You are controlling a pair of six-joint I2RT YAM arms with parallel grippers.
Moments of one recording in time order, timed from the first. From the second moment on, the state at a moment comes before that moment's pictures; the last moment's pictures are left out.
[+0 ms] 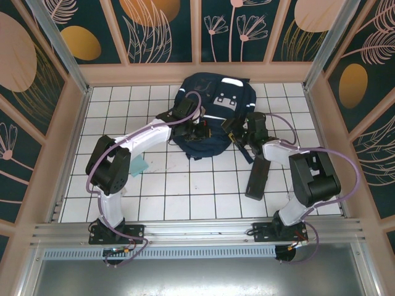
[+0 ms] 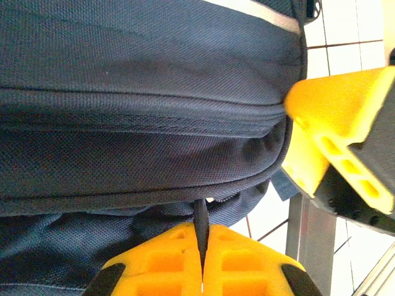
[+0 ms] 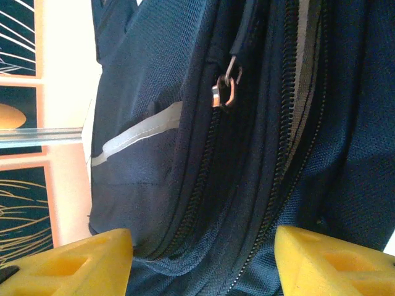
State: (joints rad) left arm -0.65 1.91 1.46 -0.43 0.33 -0.68; right arm 0.33 1.63 0.80 0.24 -0.35 1.11
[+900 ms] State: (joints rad) left arm -0.60 1.83 1.35 -0.40 0.30 -0.52; right arm 0.40 1.66 0.78 0.41 -0.36 1.23
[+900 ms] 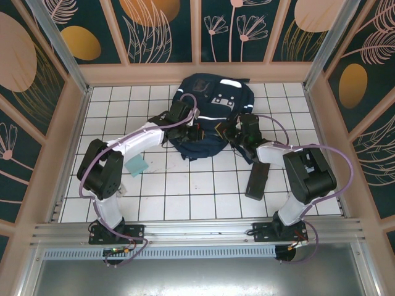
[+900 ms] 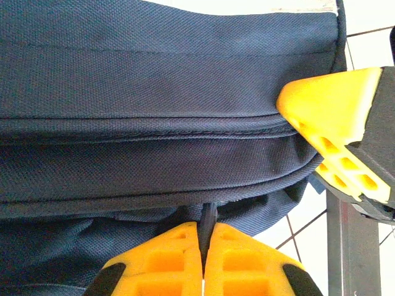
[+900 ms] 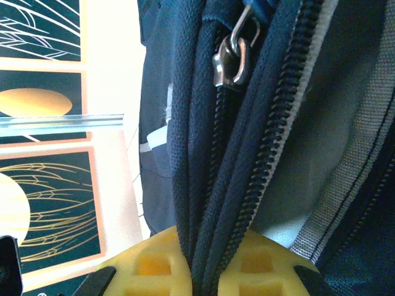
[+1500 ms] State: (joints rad) left arm -0.65 1.87 1.42 -0.46 0.17 -0.52; right arm 0.40 1.69 0.80 0.43 -0.36 1.29
